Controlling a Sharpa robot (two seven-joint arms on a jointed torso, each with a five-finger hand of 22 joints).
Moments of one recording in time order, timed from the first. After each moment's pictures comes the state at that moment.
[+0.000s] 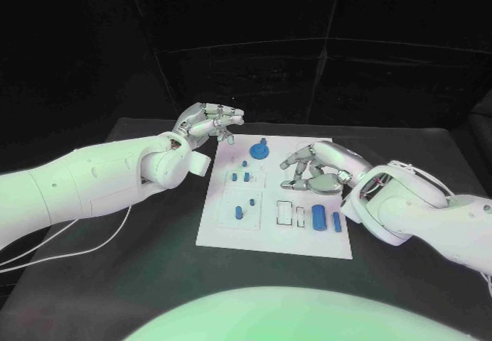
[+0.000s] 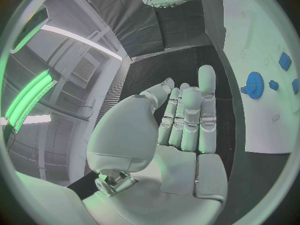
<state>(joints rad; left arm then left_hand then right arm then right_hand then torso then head) 1.15 -0.75 -0.09 1.31 -0.06 -0.17 0.47 1.29 -0.04 0.40 -0.08 0.05 0.99 0.18 0.18 0.07 1.02 0.11 0.39 0.10 1.23 0.02 1.12 0.60 0.17 1.21 0.12 0.65 0.68 1.08 -0.94 -0.02 1.82 -1.34 -0.43 -0.10 1.34 -0.07 0.01 0.13 0.25 0.92 0.16 0.13 0.08 1.19 0.07 0.53 0.20 1.47 -0.01 1.24 0.95 0.10 1.33 0.10 1.32 1.21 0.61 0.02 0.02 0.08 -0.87</state>
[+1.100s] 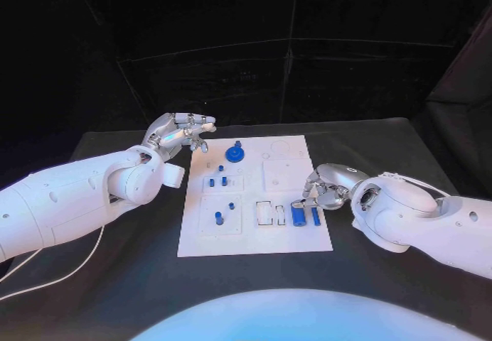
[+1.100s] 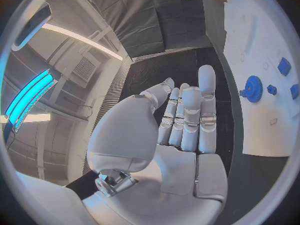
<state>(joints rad) 1.15 -0.77 -0.09 1.33 -0.06 -0.17 0.47 1.29 -0.04 0.40 -0.08 0.05 0.99 0.18 0.18 0.07 1.02 0.11 0.39 0.10 1.23 0.02 1.12 0.60 0.17 1.21 0.12 0.64 0.68 1.00 -1.04 -0.02 1.84 -1.52 -0.29 -0.48 1.21 -0.05 -0.22 0.29 0.25 0.94 0.10 0.42 0.14 1.30 0.02 1.13 0.97 1.47 -0.04 1.39 1.19 0.06 1.45 0.06 1.46 1.31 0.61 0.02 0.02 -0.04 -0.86</state>
